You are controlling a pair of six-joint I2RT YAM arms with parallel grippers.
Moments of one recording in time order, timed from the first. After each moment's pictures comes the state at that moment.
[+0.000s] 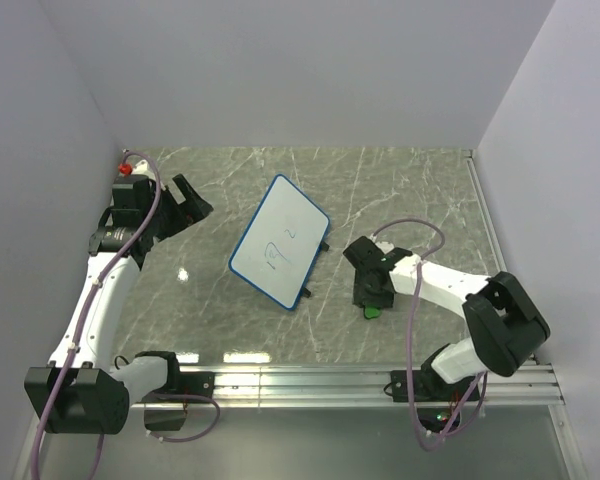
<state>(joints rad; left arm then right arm) -0.02 1.10 1.05 -0.54 0.19 -0.54 0.64 1.46 0.76 -0.66 0.24 0.76</state>
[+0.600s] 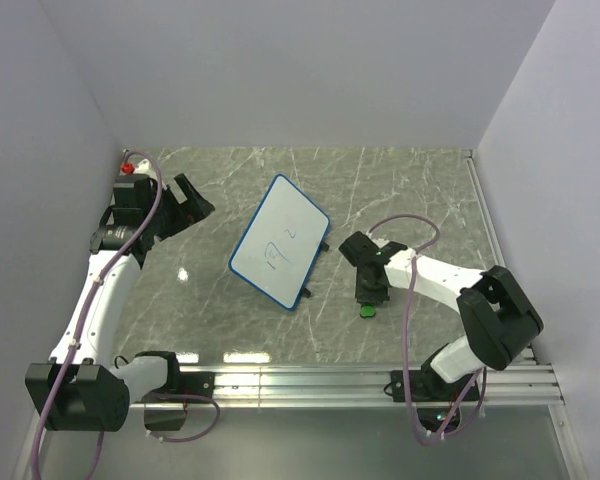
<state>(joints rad) -0.02 1.12 1.05 -0.53 0.21 -0.54 0.65 1.49 0.82 -0.71 0.23 0.76</state>
